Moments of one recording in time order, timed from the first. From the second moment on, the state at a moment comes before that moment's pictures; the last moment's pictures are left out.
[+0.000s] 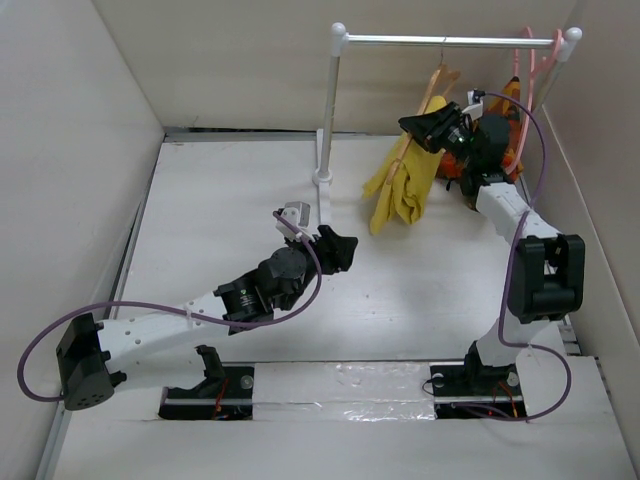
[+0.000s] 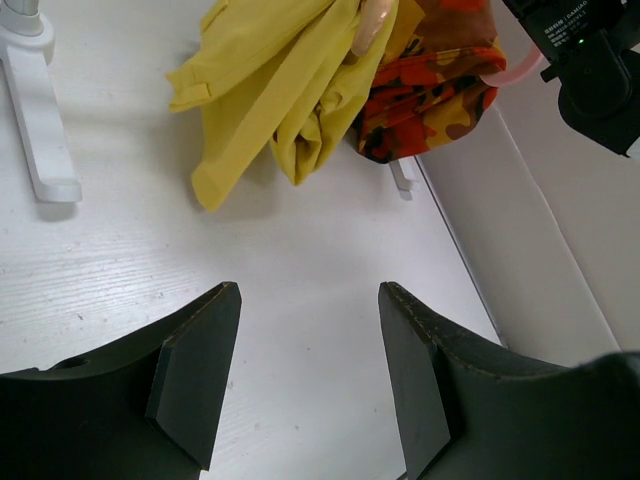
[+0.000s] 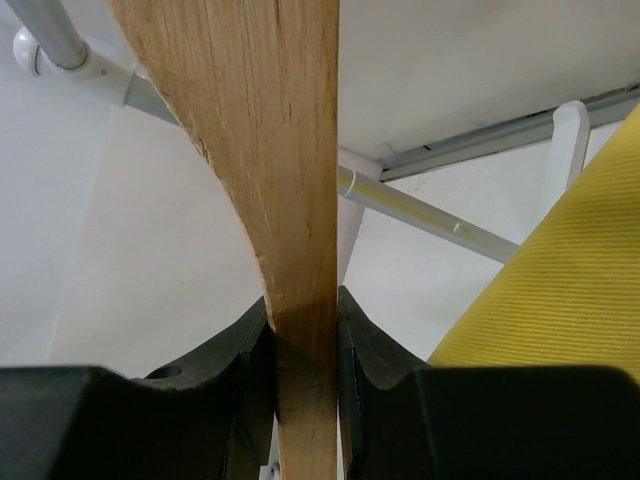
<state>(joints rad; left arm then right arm) -1.13 1.05 0.76 0.14 -0.57 -0.70 0.07 1.70 1.32 0.48 -0.62 1.13</state>
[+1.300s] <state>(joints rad) -1.13 0.70 0.55 -0.10 -0.76 -0.79 0.02 0.54 0.52 0.00 -0.59 0.41</state>
